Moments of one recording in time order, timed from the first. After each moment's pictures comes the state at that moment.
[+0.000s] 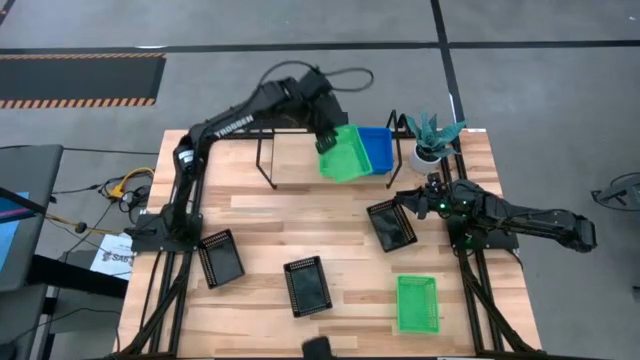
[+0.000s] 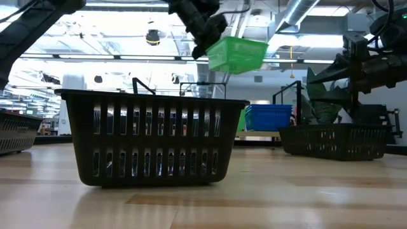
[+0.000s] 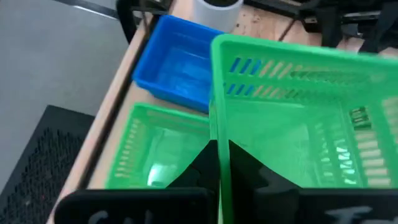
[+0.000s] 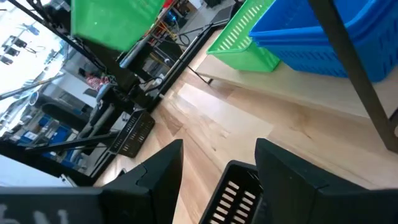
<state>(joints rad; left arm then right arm) 0.51 2.07 2.23 -1.05 0.24 0.13 -0.28 0.21 0.02 -0.03 0.01 0.80</state>
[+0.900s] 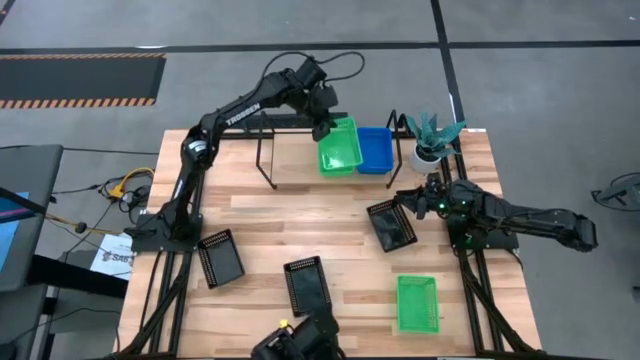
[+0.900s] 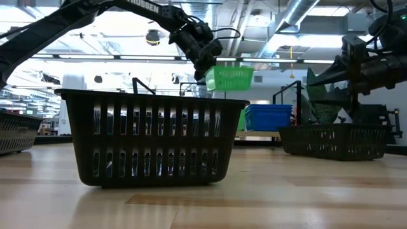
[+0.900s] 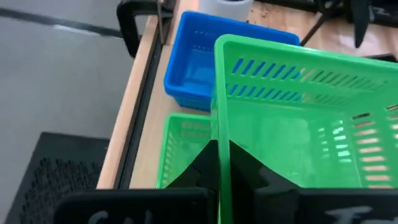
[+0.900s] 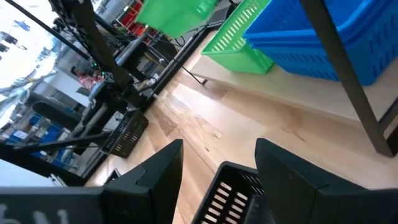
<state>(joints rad) 0.65 2.20 2.24 -0.94 0.42 0.35 -0.28 0.22 0.02 -0.03 0.03 0.79</state>
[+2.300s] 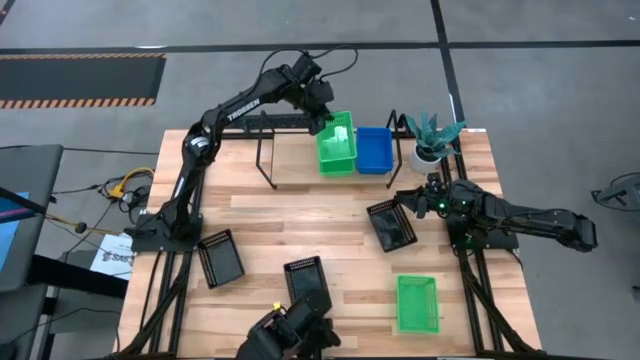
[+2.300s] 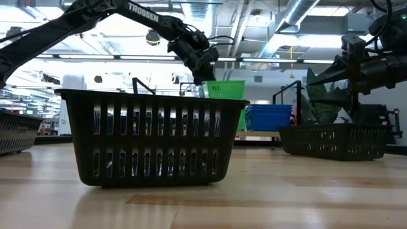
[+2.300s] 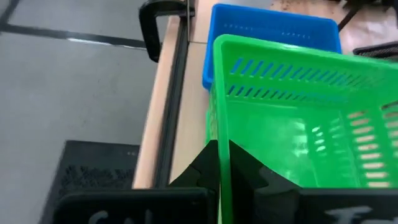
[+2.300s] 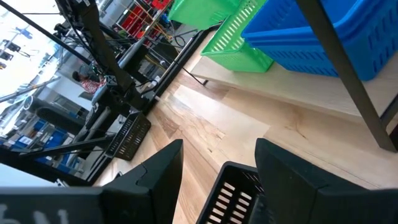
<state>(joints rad) 0.72 2.24 2.24 -0.89 0.45 0.46 -0.28 0.22 0.02 -0.02 0.03 0.82</state>
